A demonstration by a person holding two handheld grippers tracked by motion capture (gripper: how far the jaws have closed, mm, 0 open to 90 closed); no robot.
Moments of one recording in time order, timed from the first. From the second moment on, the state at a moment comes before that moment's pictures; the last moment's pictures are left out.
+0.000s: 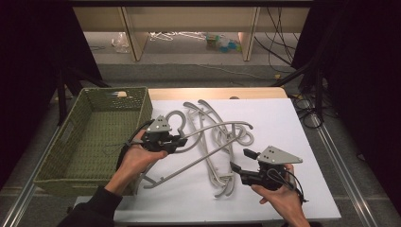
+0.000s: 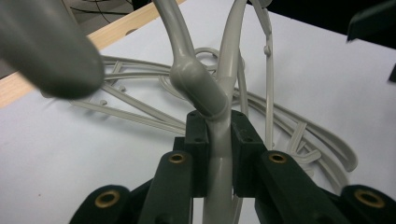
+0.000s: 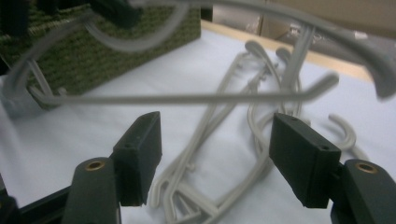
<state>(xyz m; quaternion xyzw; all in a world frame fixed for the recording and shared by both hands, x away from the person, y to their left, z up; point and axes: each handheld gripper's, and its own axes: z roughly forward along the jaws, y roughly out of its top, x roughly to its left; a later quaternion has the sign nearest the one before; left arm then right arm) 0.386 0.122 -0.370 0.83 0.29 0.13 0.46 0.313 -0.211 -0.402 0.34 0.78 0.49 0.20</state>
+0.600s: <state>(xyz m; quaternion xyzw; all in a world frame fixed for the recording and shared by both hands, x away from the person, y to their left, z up) 0.369 0.132 -0.308 0.81 0.29 0.12 0.49 0.313 -0.211 -0.426 0.35 0.79 0.47 0.16</state>
